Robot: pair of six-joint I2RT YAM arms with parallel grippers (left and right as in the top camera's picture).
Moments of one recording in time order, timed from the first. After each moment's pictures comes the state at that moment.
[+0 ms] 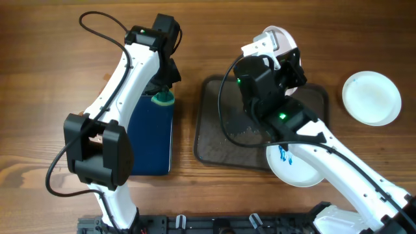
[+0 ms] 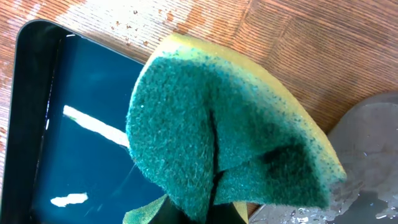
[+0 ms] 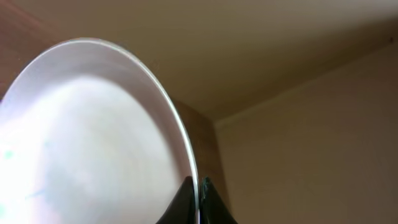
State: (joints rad) left arm -0.29 1.97 1.72 -1.26 -0.13 -0.68; right arm 0.64 1.41 1.14 -0.33 1.12 -0.41
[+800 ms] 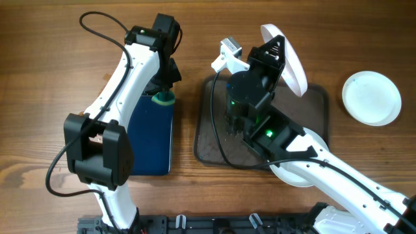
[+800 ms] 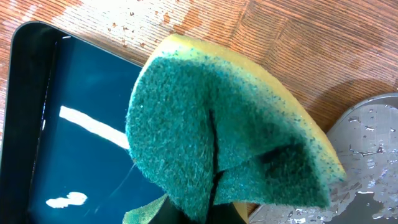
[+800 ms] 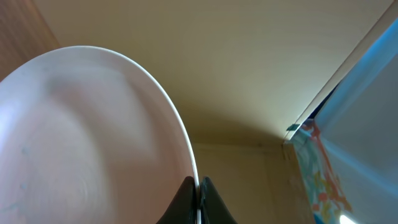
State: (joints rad) left arm -0.29 1.97 1.72 -1.24 -0.13 -0.68; right arm 0.81 1.40 1.14 0.20 1.31 -1.55
